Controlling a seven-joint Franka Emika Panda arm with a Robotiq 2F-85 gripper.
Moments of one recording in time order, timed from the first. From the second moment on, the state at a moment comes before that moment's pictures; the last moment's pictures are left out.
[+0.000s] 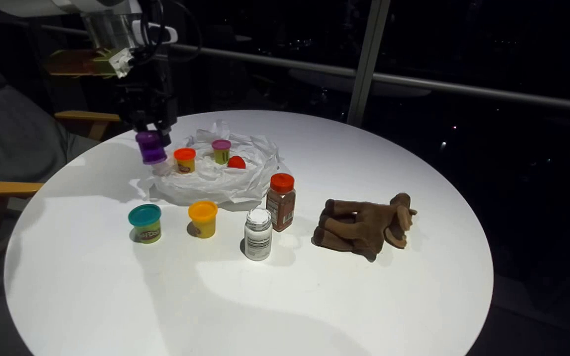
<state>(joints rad) 0.42 0.44 0.01 -1.98 -0.26 2.44 0.44</state>
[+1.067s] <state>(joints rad) 0.28 0.45 0.13 -2.27 -0.16 2.79 0.14</state>
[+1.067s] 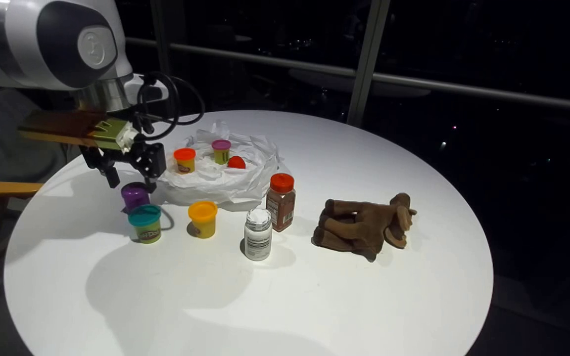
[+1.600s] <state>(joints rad) 0.26 0.42 0.08 -2.17 -0.15 2.80 0.12</state>
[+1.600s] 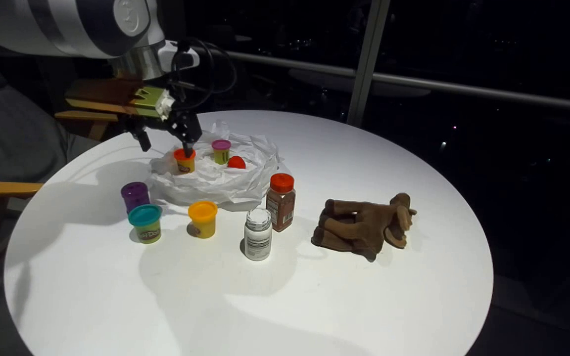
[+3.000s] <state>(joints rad) 0.23 0.80 -0.03 -1.69 -0.16 2.71 0.13</state>
